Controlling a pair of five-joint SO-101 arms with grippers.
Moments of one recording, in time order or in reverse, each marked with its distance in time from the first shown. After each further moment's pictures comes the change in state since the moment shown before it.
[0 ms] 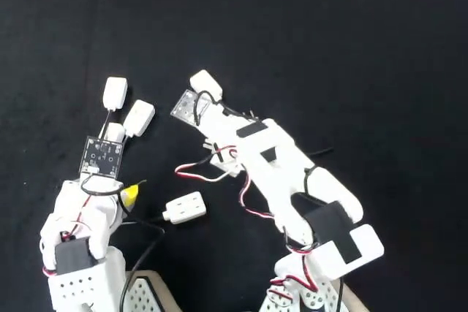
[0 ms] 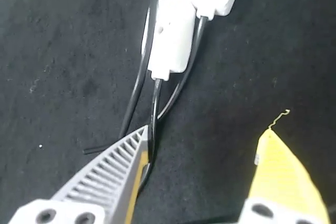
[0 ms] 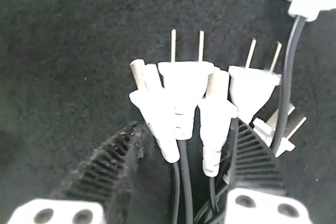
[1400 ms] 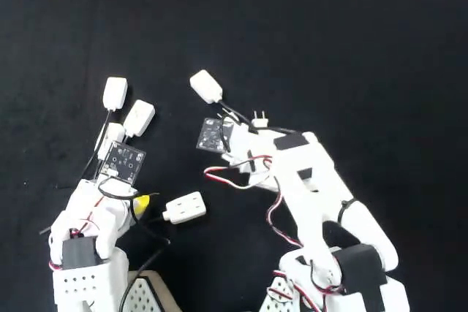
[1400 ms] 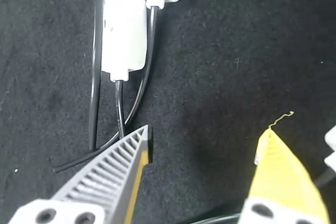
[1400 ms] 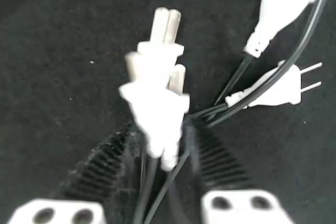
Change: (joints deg) left arm 6.0 0.0 3.3 0.0 -4.4; right arm 10.1 -19.1 12.5 10.3 24.4
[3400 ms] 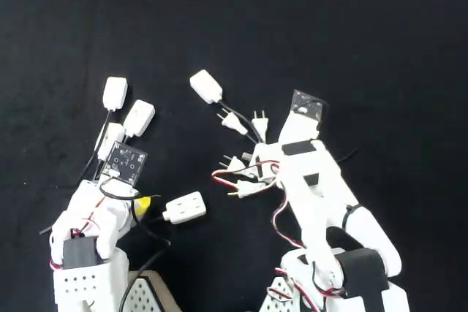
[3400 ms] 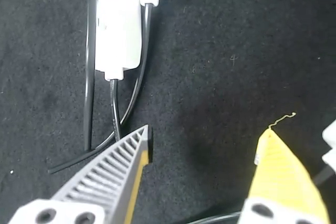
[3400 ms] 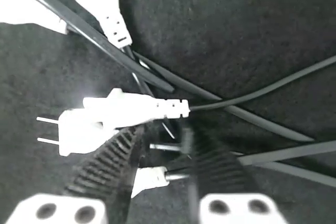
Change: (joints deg) left arm 0.3 0.0 0.7 0.0 -0.2; right arm 3.0 -1.4 4.9 -2.1 -92.5
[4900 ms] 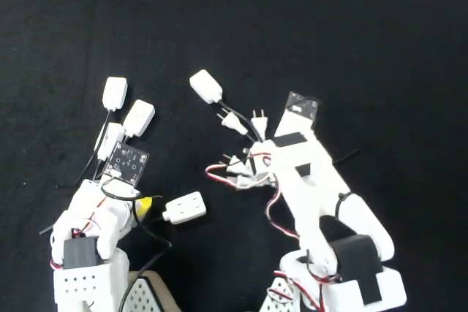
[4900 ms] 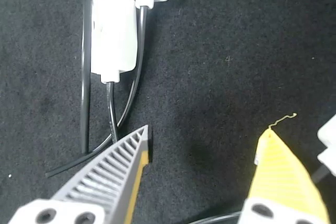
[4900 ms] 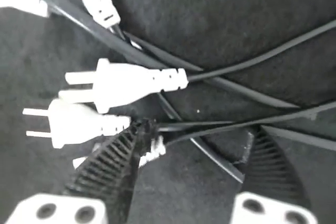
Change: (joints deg) left arm 0.9 0.0 0.0 0.0 0.0; right arm -2.3 7.4 -5.5 5.0 -4.7
